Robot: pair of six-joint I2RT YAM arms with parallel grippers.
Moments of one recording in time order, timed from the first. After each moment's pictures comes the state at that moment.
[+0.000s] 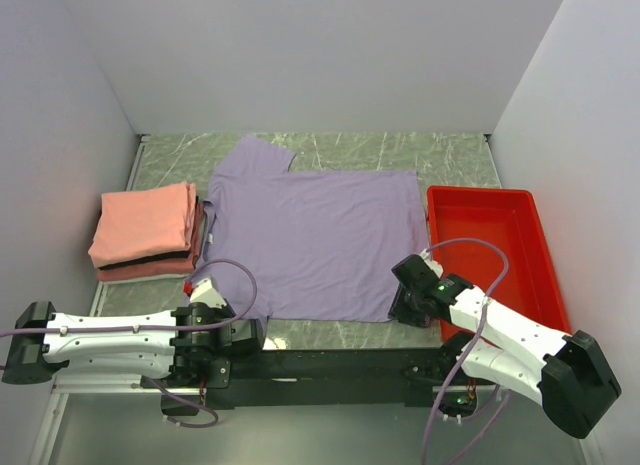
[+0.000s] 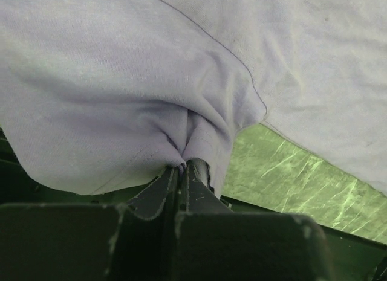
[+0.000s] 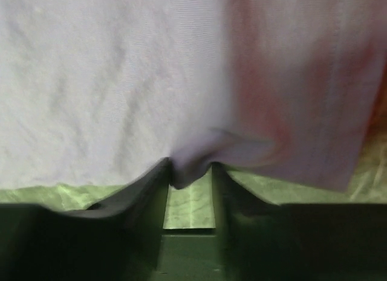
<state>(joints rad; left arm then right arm) -1.42 0.84 0.53 -1.13 -0.58 -1.98 0.64 0.95 0.43 -0.70 0.10 1.04</state>
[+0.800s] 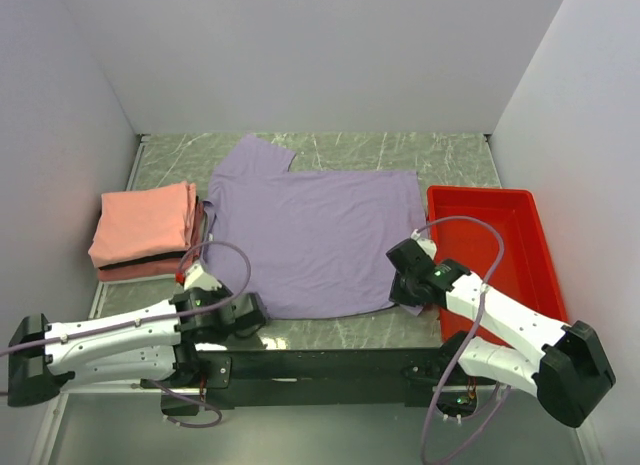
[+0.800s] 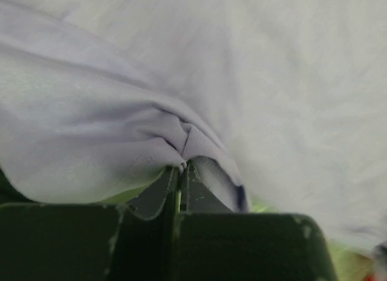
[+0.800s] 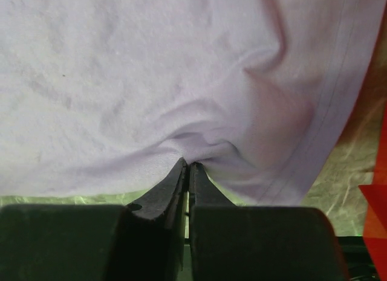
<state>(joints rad) -1.24 0.86 0.58 -1.11 -0.67 -1.96 0.64 1.02 0.57 -0.71 0.20 0.88</state>
